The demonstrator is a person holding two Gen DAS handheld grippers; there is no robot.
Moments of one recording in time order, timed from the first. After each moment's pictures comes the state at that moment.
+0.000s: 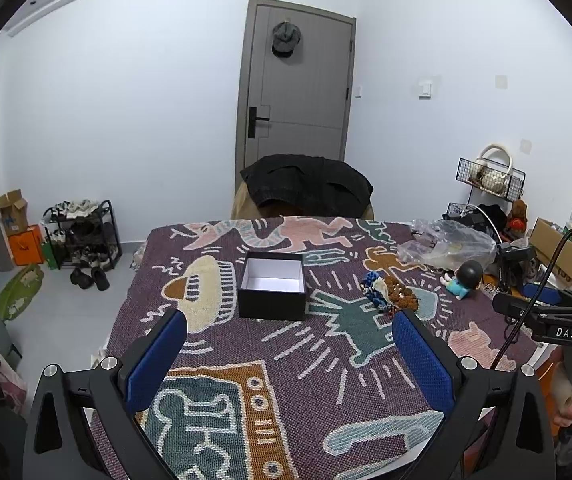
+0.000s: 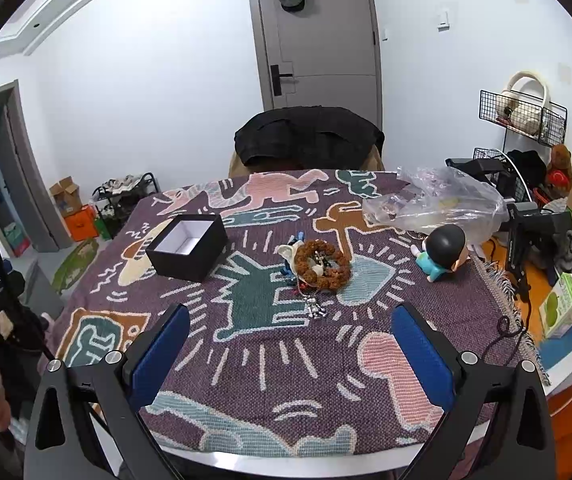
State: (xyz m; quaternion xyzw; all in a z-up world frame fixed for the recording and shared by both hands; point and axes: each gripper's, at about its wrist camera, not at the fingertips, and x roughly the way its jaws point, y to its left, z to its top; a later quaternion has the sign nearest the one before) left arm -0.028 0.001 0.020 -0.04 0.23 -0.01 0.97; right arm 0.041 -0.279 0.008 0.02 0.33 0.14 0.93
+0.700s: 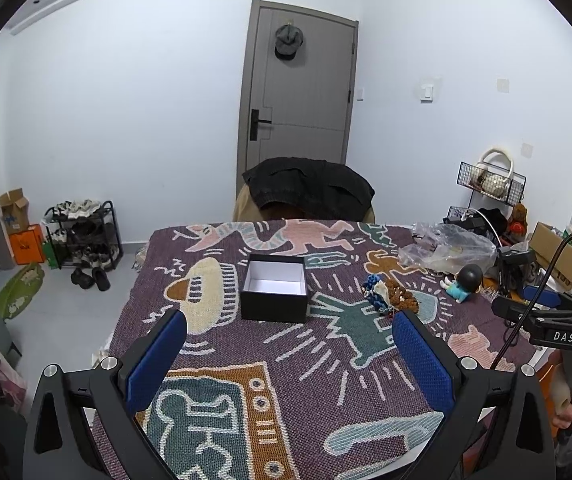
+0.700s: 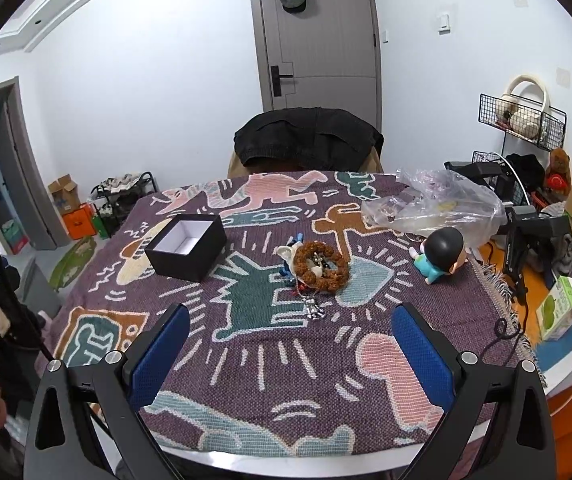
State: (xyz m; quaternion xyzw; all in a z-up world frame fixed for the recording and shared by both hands) left arm -0.029 0.004 0.022 -0.04 0.22 -0.01 0.97; right arm 0.039 -0.278 0.010 0.01 0.32 0.14 0.94
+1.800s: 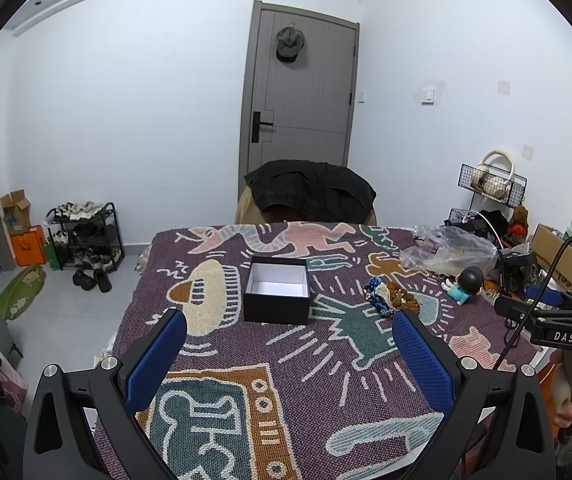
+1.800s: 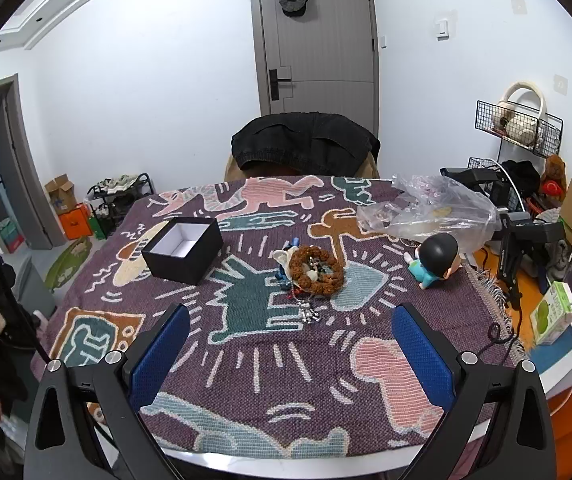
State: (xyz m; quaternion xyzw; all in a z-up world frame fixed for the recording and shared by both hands) left arm -0.029 0.005 0.023 -0.04 0.22 -0.01 0.97; right arm 0.036 -0.276 0.014 0.00 0.32 0.13 0.94
